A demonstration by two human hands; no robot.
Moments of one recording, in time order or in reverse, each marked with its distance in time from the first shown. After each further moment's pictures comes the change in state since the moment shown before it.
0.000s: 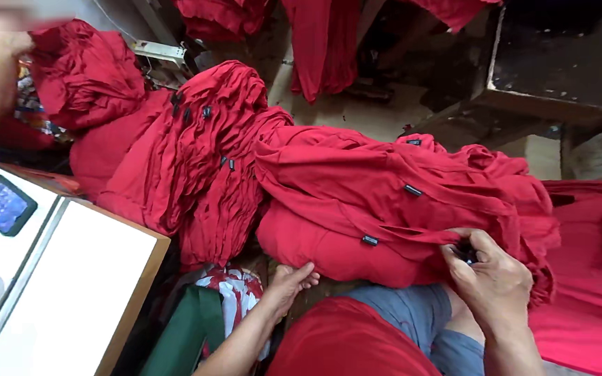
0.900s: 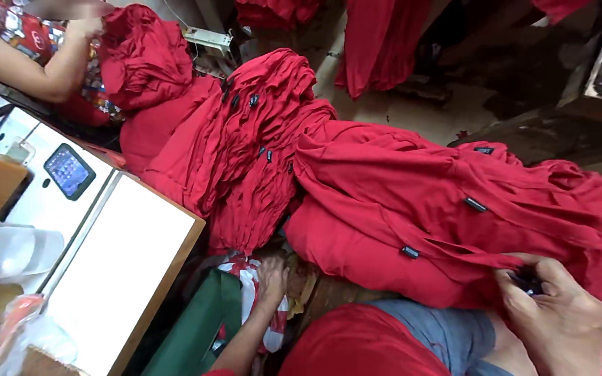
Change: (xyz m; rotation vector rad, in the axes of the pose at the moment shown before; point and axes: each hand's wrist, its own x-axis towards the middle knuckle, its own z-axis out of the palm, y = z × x) left_hand 0.026 -0.068 -0.118 1.432 0.445 0.068; right_hand -0.001 0.003 -0.001 -0.001 -0.050 -0.003
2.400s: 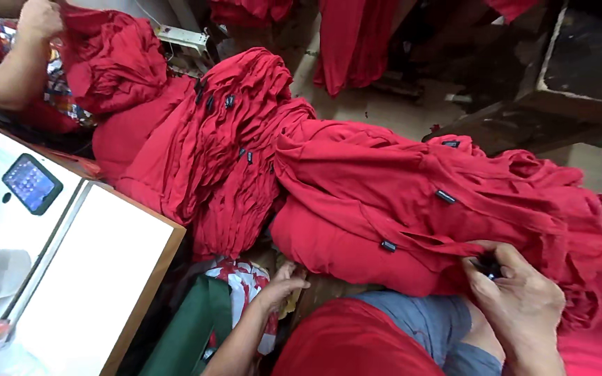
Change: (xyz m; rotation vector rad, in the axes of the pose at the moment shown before) left_hand -0.020 0.063 -0.041 -1.228 -0.486 0.017; right_hand -0.002 0.000 0.005 -0.004 0.024 -0.015
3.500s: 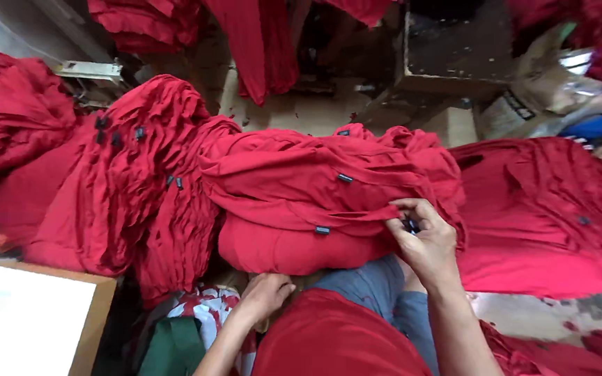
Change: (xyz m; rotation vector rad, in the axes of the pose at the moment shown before) left_hand 0.002 0.075 0.056 1.321 -0.405 0.063; right_hand 0.003 0.001 -0.007 0.293 0.120 0.110
